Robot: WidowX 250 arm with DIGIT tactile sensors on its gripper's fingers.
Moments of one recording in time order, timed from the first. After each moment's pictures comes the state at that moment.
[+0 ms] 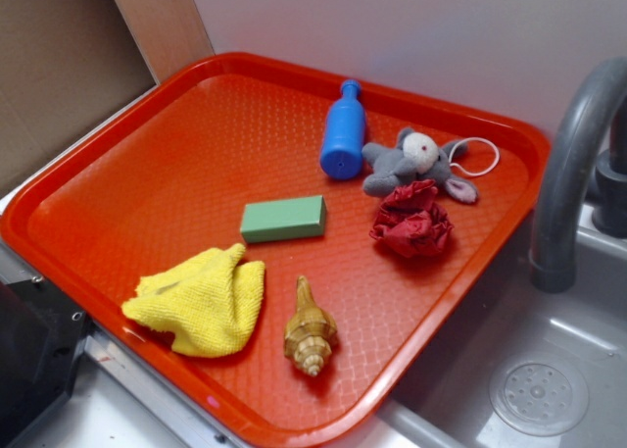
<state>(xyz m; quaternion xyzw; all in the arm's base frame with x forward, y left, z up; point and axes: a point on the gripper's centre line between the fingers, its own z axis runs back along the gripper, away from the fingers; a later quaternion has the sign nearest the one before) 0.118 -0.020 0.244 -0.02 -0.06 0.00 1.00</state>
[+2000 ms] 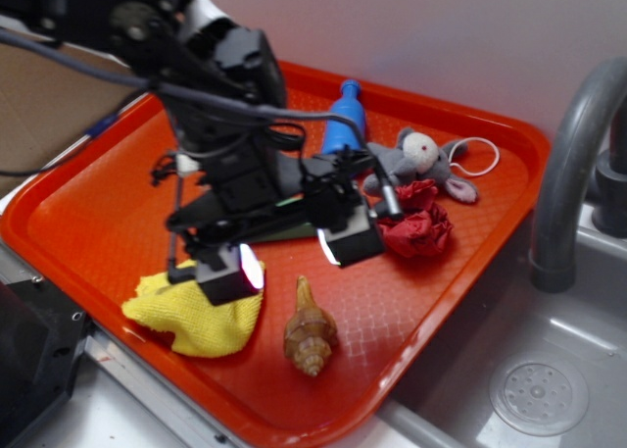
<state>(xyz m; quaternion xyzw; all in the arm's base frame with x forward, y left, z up) 0.179 -0.179 0.067 -0.06 -0.02 0.42 0.91</state>
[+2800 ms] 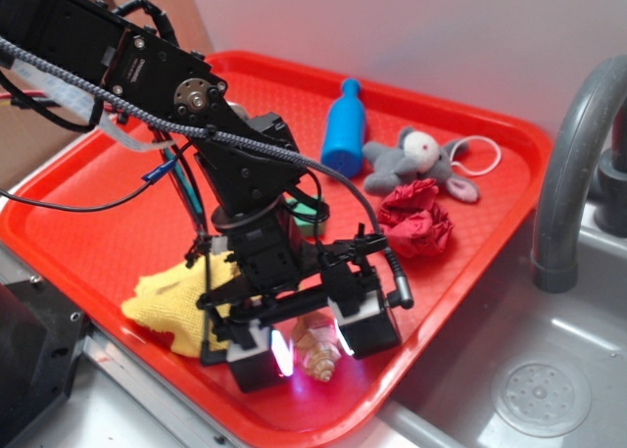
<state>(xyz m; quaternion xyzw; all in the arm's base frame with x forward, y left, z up) 0.159 -0.199 0.021 -0.14 0.09 0.40 0.90</state>
